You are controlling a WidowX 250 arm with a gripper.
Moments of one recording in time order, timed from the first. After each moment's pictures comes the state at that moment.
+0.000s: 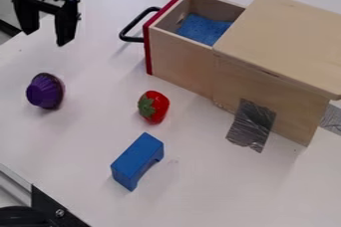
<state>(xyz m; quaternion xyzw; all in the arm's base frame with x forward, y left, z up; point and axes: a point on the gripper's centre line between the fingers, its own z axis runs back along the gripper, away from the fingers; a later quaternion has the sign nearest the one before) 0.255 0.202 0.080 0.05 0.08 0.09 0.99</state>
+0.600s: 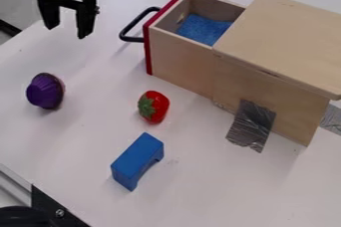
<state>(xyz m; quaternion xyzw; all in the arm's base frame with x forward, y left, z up) 0.295 0.197 0.056 0.03 0.09 0.08 0.99</state>
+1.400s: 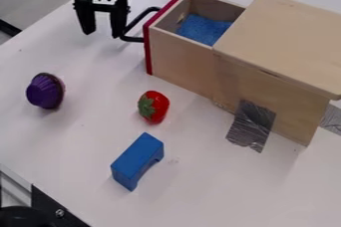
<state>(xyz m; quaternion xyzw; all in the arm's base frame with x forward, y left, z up) 0.347 0.192 0.024 -0.06 0.12 0.09 0.99</state>
